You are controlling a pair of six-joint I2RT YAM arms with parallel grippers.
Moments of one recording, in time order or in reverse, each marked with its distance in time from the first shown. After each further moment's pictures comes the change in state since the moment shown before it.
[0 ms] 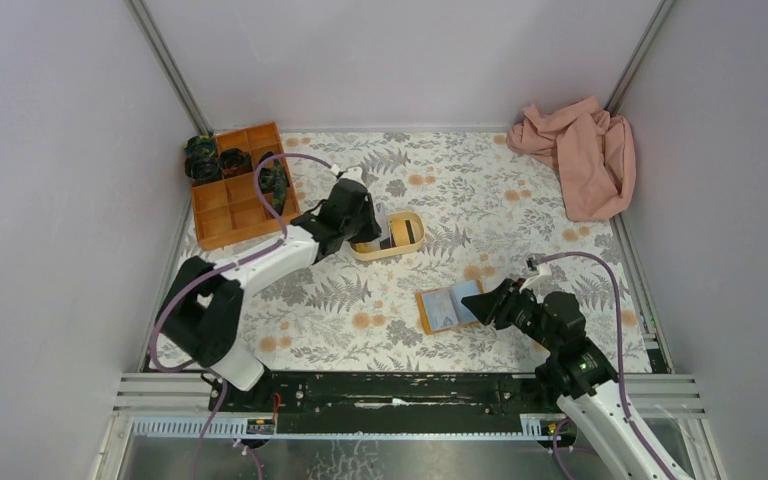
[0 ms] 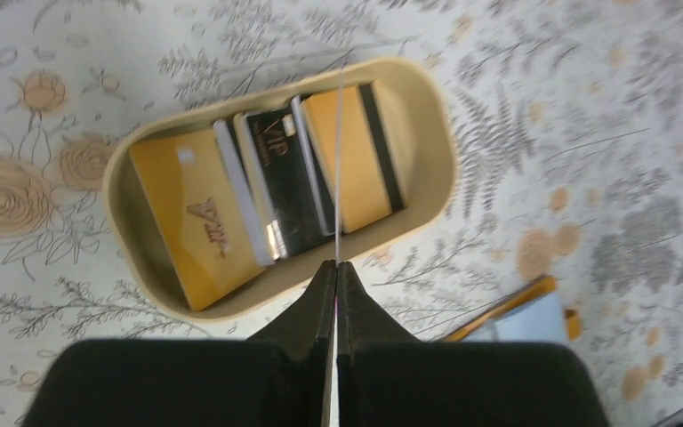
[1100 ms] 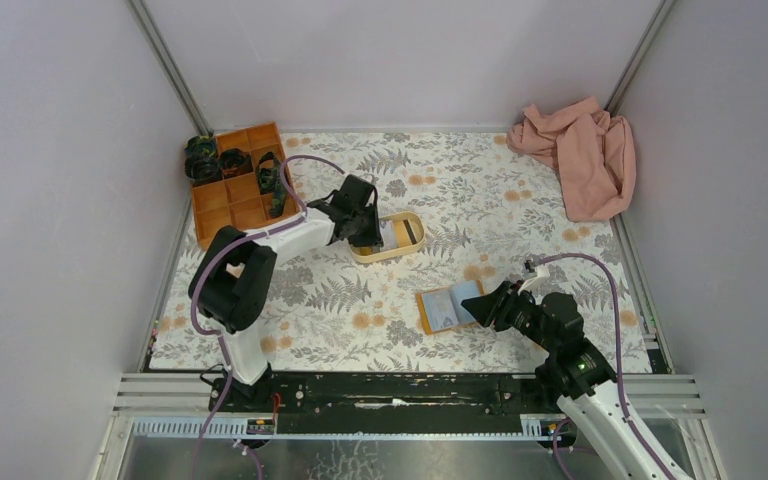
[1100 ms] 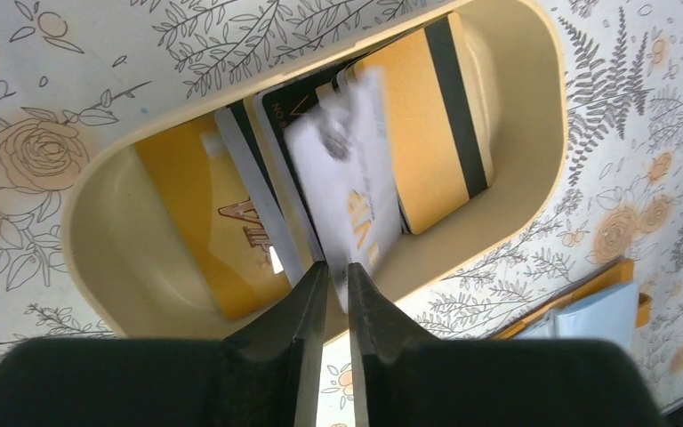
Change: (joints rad) left arm 0.072 0.269 0.168 -0.180 0.161 0.061; right arm 0.000 -0.005 -0.018 -0.006 -0.001 -0.018
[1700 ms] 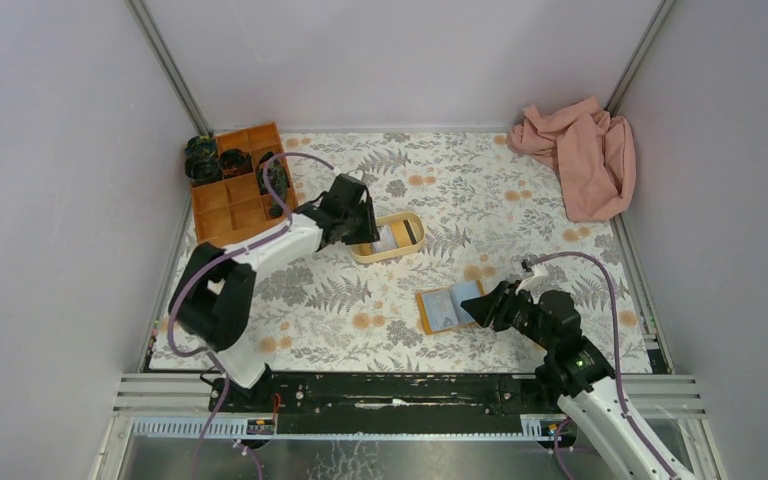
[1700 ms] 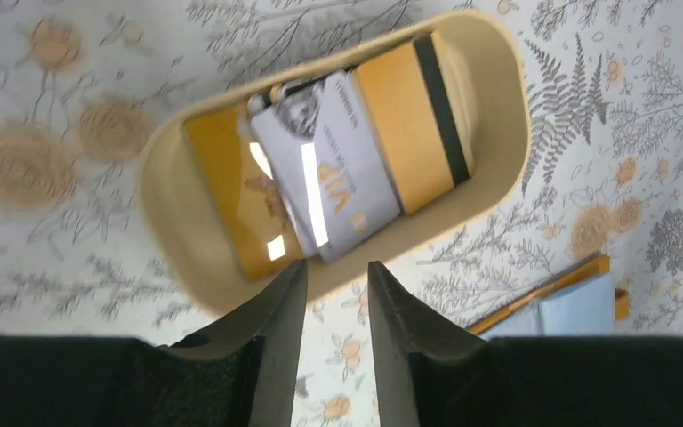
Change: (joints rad) left arm 0.000 -0.107 -0.027 -0.026 -0.076 0.003; right arm 0.000 0.036 0.000 0.005 0.000 -0.020
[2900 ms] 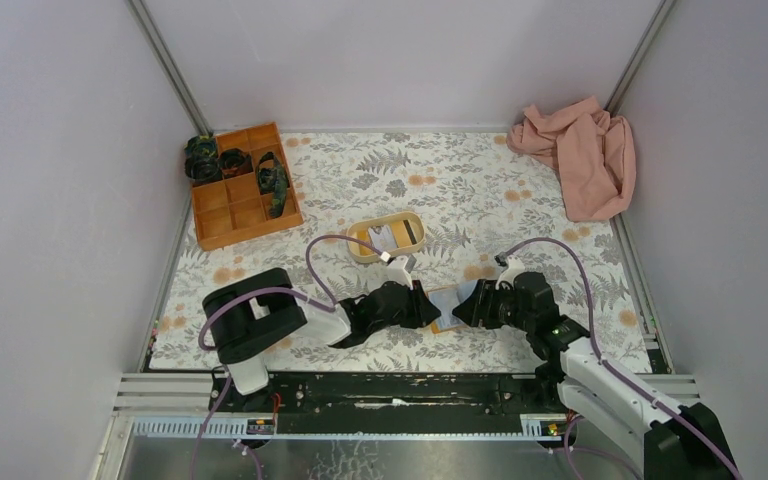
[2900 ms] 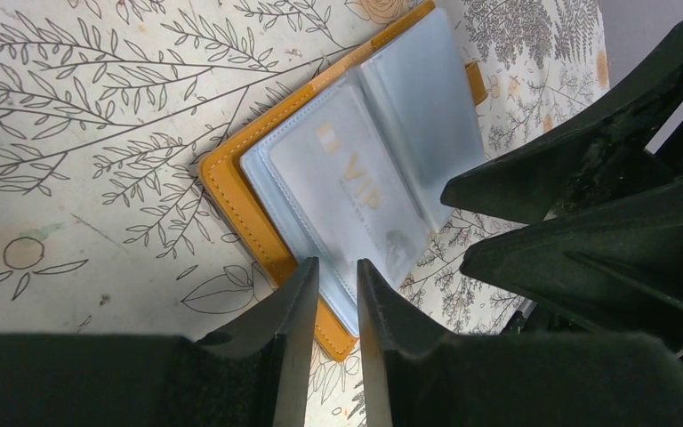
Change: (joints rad) left arm -0.567 0.050 -0.578 1.001 -0.158 -0.383; right arm 0.001 0.496 0.021 0.203 -0.029 -0.112
